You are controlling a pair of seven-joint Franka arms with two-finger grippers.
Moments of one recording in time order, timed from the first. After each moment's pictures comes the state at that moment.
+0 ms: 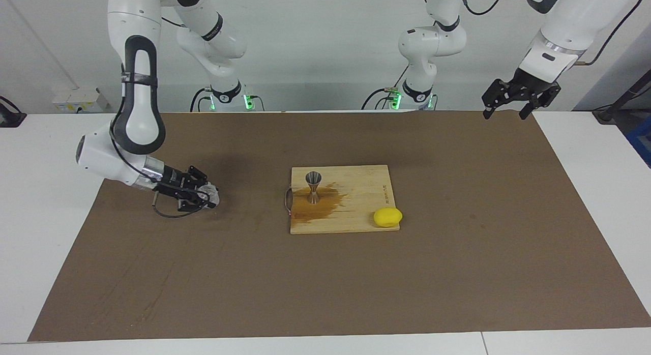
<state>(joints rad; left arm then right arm) 0.05 -0.07 -0.08 -1.59 -0.05 1.51 0.03 -0.17 0.27 0.07 -2.00 0.76 2.03 1.04</state>
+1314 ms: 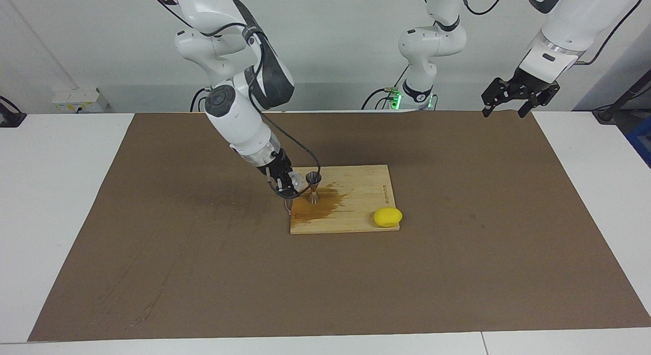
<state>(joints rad) 0.05 -0.07 -0.08 -1.61 -0.06 1.49 0.03 0.32 0.26 0.07 -1.77 0.32 2.15 1.67</state>
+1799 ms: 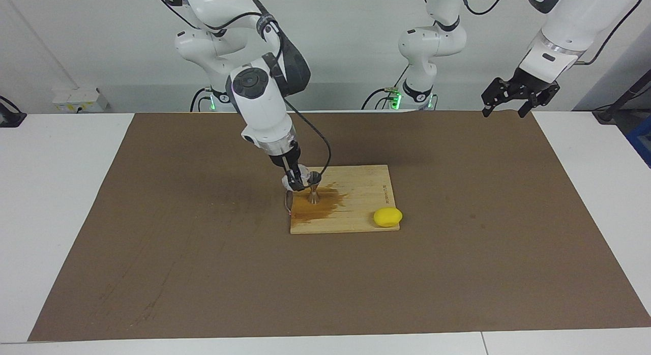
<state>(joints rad) 0.05 -0.07 -0.08 -1.61 -0.06 1.49 0.03 0.37 0.28 0.07 -1.68 0.15 2.03 1.73</state>
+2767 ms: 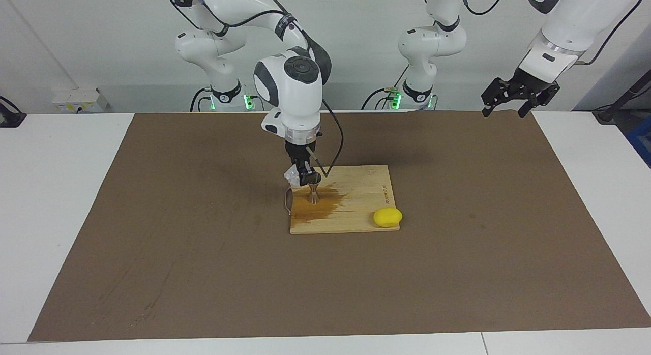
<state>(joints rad) 0.05 -0.07 -0.08 -1.61 -0.06 1.49 0.03 0.47 0.28 0.07 -1.67 -0.12 1.97 1.77</state>
